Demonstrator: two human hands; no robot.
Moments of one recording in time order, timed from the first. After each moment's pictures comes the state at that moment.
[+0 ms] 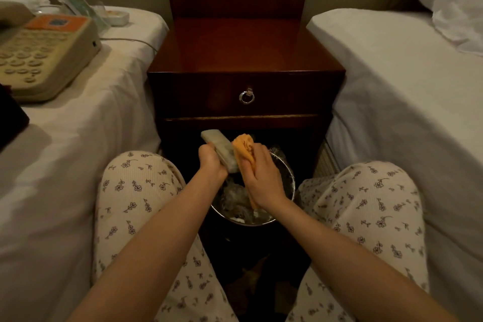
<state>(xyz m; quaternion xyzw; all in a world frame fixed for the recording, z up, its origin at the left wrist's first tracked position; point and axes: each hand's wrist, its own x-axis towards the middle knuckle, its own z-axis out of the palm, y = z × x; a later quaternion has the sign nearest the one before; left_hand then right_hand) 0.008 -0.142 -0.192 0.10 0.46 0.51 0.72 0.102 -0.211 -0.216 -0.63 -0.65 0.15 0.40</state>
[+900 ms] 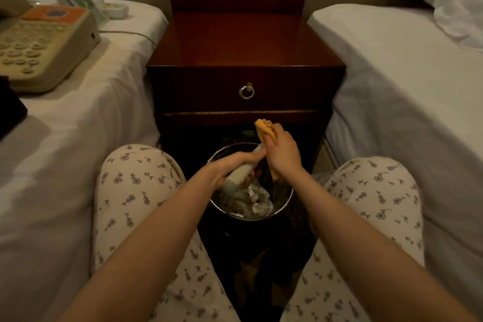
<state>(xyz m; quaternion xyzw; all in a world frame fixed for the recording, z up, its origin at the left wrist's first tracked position) 0.010 -0.161 -0.189 0.47 0.47 0.10 0.74 0.144 -0.181 -0.196 -0.72 -0.56 0.20 0.36</state>
